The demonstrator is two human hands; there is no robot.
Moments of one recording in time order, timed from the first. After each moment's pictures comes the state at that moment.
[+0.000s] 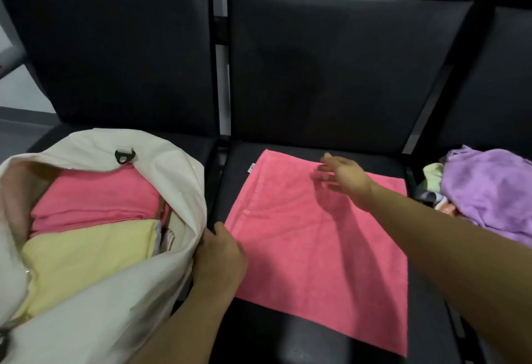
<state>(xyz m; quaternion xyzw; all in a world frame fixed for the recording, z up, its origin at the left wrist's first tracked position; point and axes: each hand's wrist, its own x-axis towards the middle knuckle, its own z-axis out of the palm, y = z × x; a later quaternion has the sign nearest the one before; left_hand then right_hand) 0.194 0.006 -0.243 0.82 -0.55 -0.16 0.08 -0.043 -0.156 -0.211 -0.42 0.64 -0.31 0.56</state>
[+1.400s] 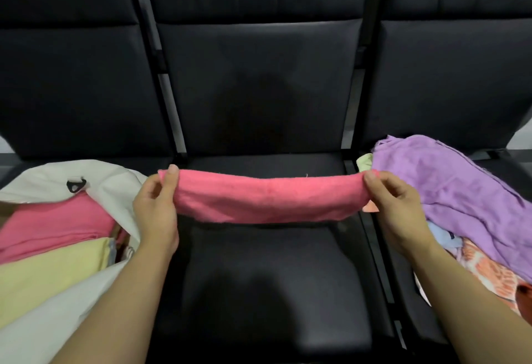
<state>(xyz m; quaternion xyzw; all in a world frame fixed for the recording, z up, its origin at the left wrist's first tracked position) 0.181 -0.048 -0.169 0.57 -0.31 -0.39 0.66 -0.197 -0.014 -0.148 -0.44 0.56 -0.56 0.42</state>
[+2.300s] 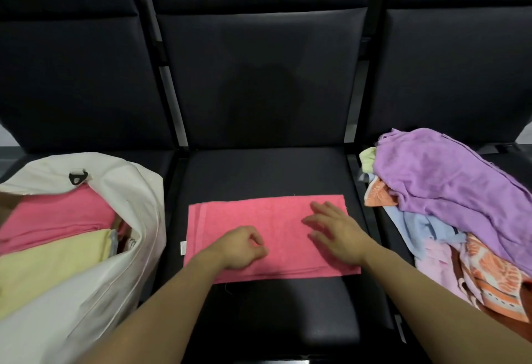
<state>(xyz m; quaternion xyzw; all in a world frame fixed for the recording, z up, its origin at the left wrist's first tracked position) 0.105 -0.018 -0.227 0.62 -0.62 -0.47 -0.01 -0.173 -0.020 -0.251 -0.78 0.56 -0.05 0.26</state>
